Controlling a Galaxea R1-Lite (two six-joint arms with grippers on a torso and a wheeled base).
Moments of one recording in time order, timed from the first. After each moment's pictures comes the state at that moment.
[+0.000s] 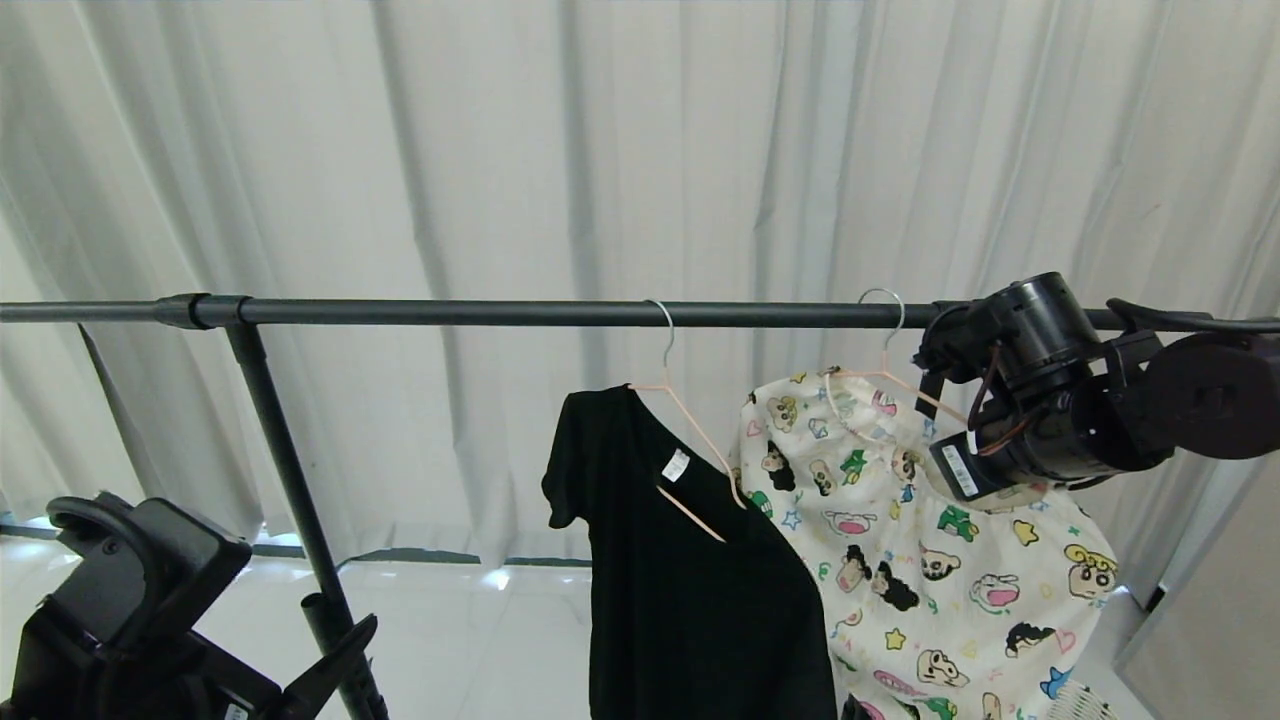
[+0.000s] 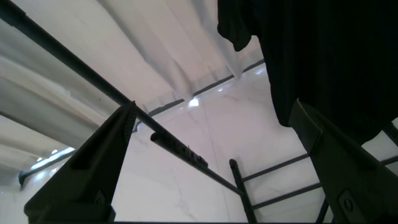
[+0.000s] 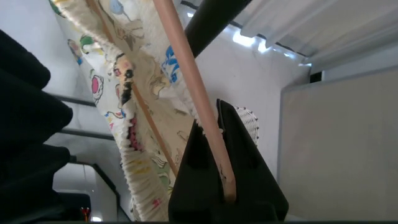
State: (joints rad) left arm -0.48 1.02 -0.31 -0.26 0.30 0.35; right arm 0.47 1.77 -1.20 0.27 -0.37 0.01
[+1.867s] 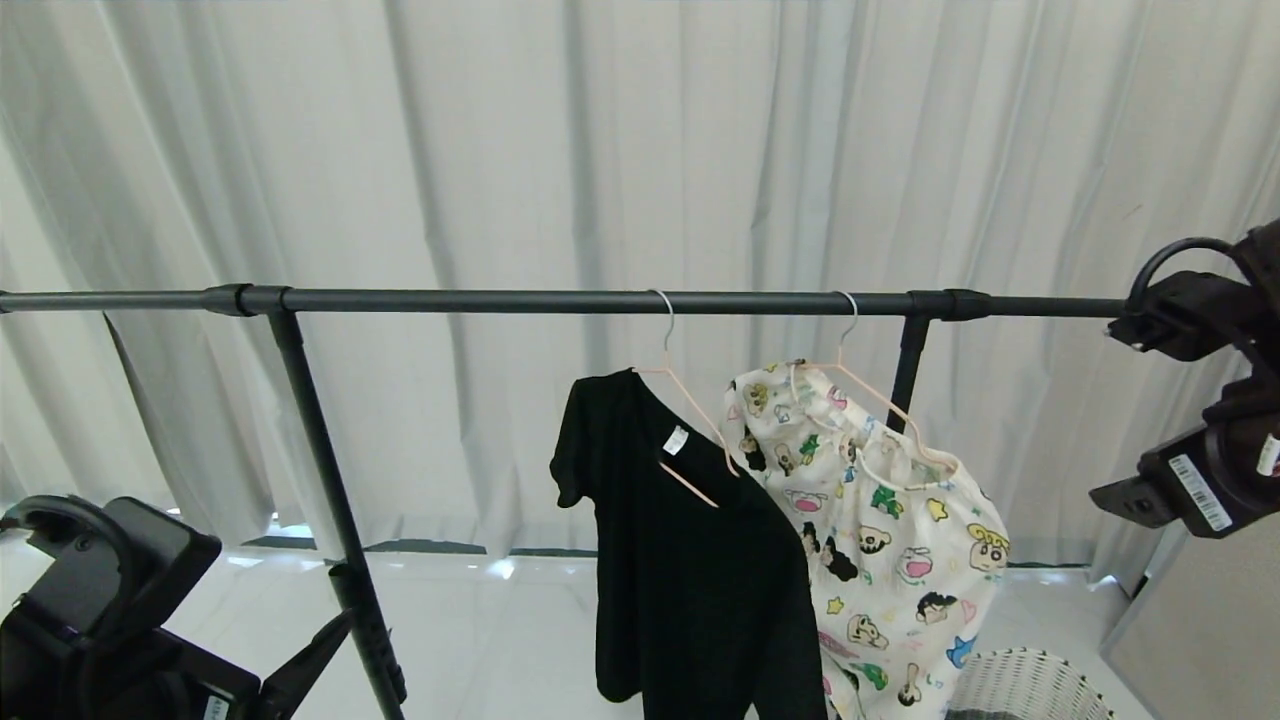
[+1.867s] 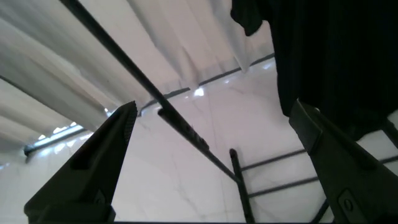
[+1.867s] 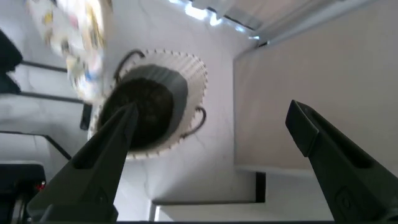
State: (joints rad) left arm -0.39 1.00 -0.29 -0.26 0.30 0.31; right arm 0.52 1.38 -1.23 0.73 -0.54 0.00
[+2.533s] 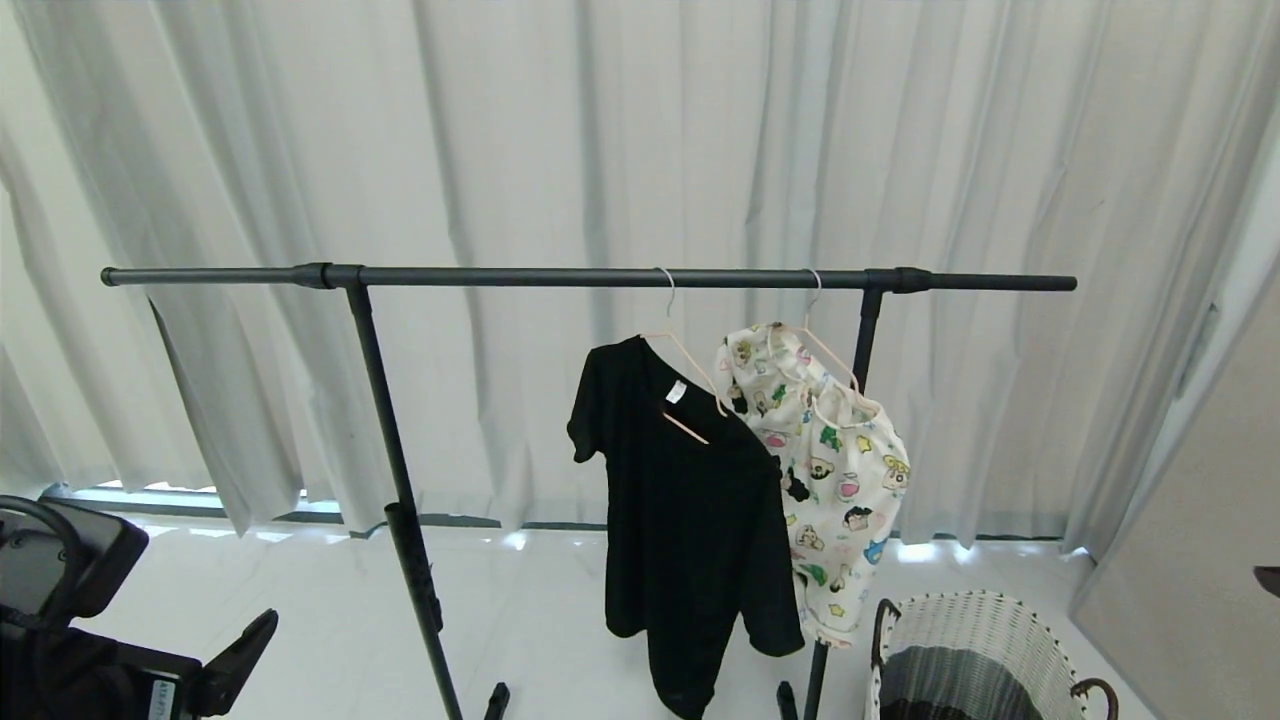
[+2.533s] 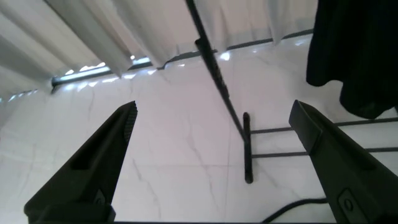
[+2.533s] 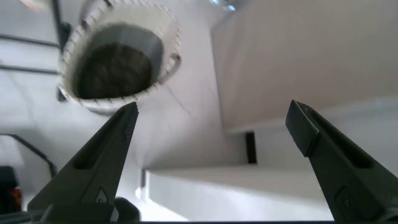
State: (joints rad) left arm -0.16 0.98 -0.25 -0.26 0.30 0.28; right arm 0.41 1.09 -1.00 0.73 -0.58 -0.04
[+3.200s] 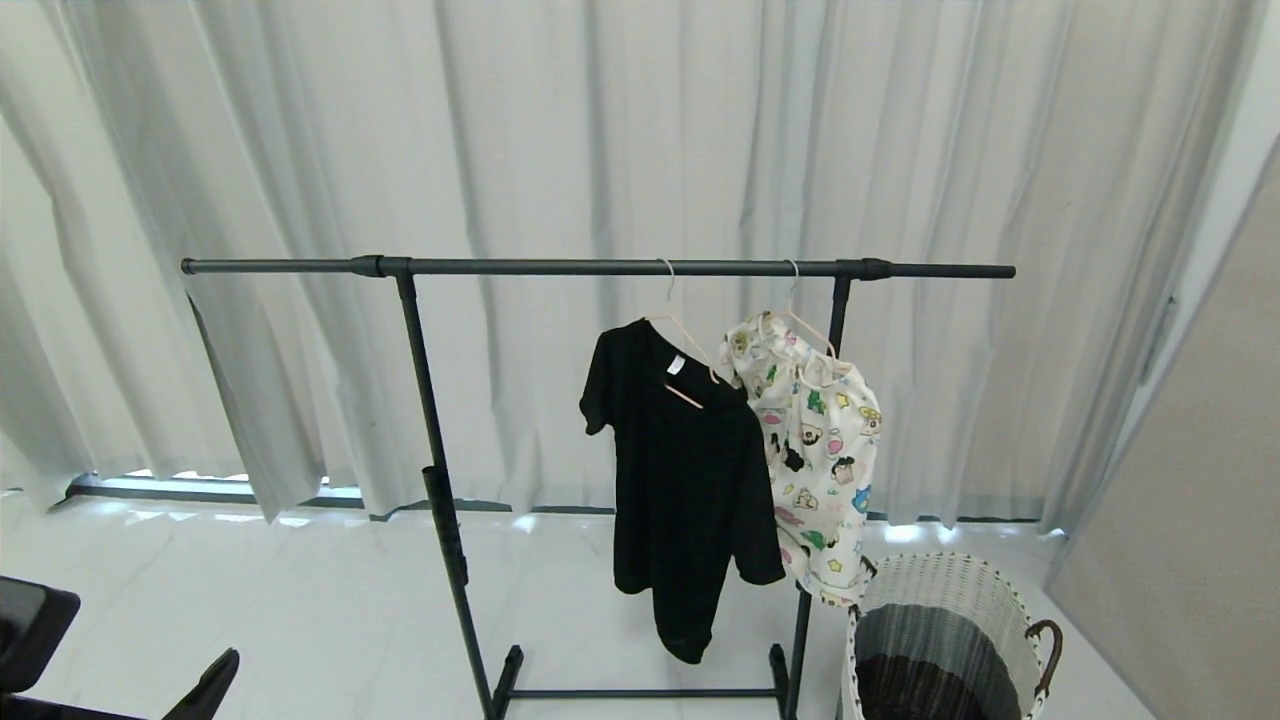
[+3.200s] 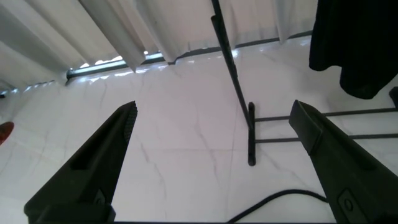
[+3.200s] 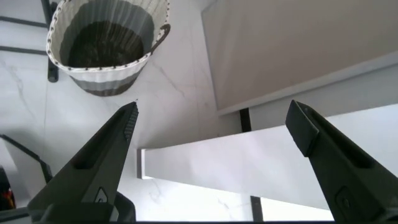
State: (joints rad) left arm -0.14 0.82 -0.15 -0.26 0.31 0.29; right arm 0.31 0.96 -0.90 0.72 -0.58 -0.10
